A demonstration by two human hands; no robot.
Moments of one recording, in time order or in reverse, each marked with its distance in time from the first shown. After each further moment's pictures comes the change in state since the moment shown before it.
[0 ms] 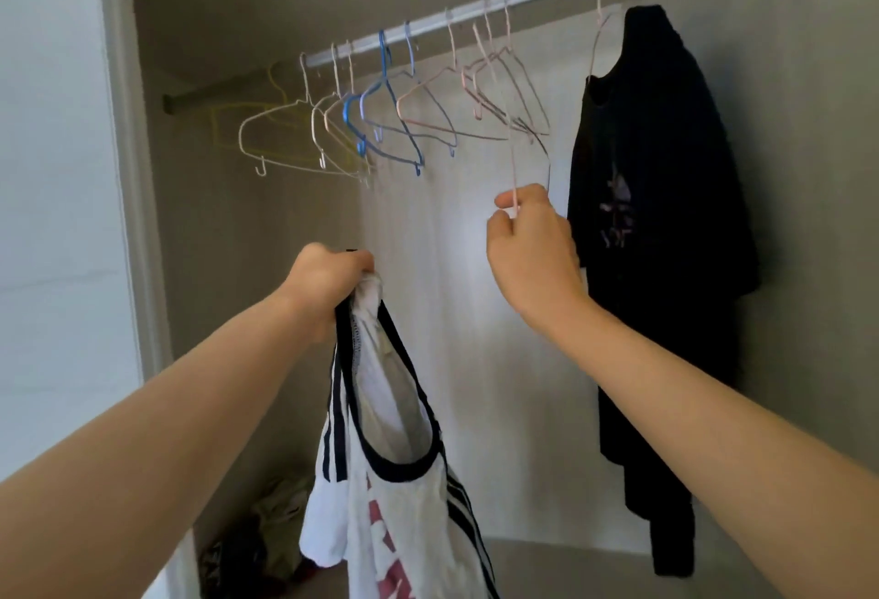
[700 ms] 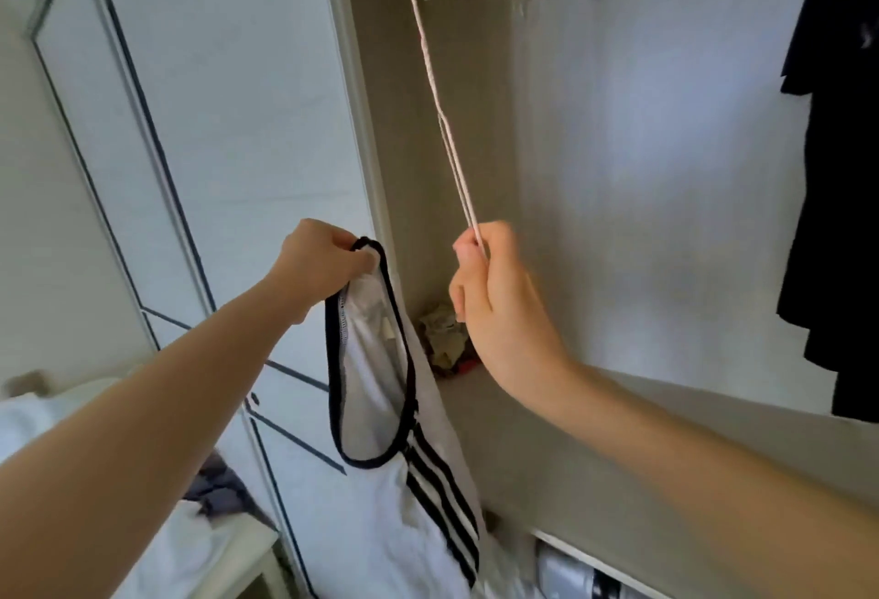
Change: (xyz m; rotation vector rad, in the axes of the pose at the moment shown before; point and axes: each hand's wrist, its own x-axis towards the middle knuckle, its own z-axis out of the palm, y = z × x) left_hand -0.133 -0.113 -0.187 0.561 0.147 -0.169; right_hand -0.231 -0.056 0.096 0.538 -0.452 -0.092
